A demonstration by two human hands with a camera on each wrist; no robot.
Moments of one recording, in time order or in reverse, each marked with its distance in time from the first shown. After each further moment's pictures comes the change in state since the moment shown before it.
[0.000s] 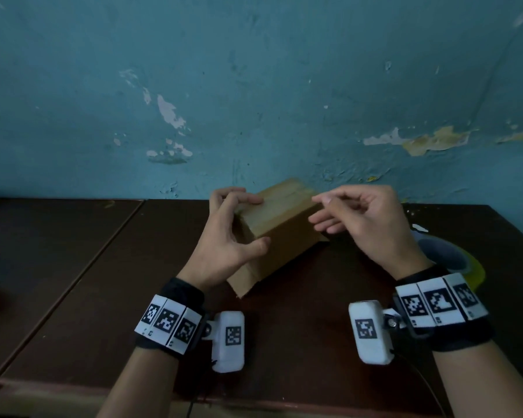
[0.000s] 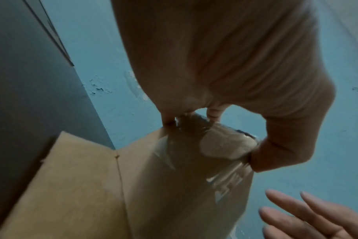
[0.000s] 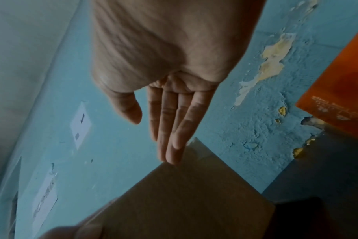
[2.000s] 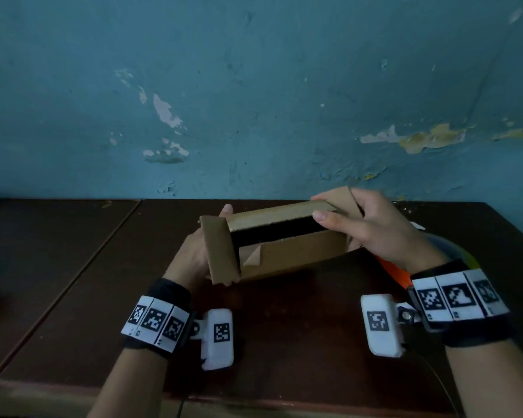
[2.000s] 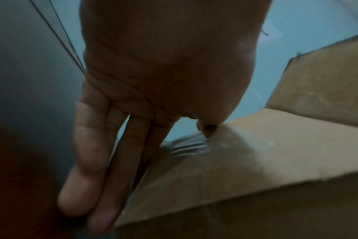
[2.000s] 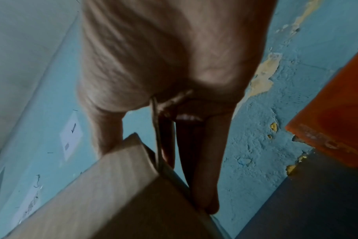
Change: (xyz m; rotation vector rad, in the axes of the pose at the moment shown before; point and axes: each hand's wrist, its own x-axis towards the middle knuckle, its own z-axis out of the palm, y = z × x) left_hand -0.001 -0.006 -0.001 -0.371 0.104 -0.697; right_hand 0.000 0.001 -0.019 -0.009 -0.226 0.109
